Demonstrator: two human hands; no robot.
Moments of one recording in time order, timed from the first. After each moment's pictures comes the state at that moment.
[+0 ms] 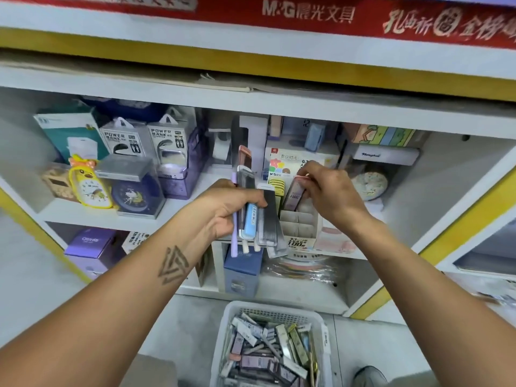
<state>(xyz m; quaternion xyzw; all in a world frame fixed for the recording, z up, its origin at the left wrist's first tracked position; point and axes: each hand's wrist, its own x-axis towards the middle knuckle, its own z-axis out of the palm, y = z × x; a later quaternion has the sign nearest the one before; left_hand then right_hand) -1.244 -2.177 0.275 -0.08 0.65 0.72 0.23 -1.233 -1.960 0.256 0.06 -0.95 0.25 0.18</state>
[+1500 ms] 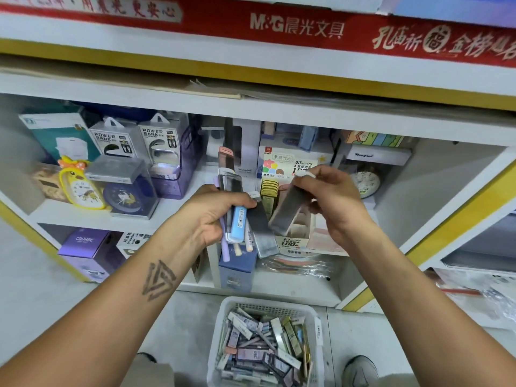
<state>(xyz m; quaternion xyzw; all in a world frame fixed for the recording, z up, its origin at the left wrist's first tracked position) -1.233 -2.183 0.284 -0.11 0.58 0.77 0.23 -1.200 -1.987 0.288 -0.15 -0.71 0.68 0.11</state>
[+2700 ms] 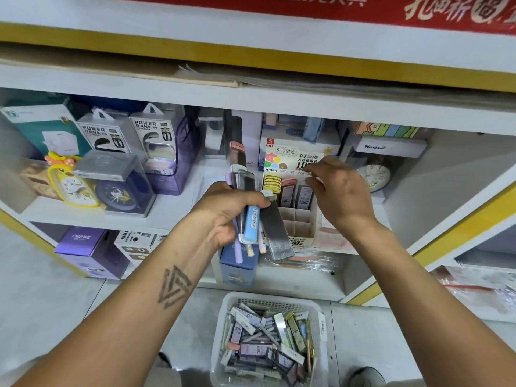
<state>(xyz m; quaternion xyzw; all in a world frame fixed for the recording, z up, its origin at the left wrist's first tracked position) -1.239 -2.162 0.281 -0.13 0.60 0.75 0.25 -1.228 -1.954 0.256 0.03 -0.96 0.13 0.25</state>
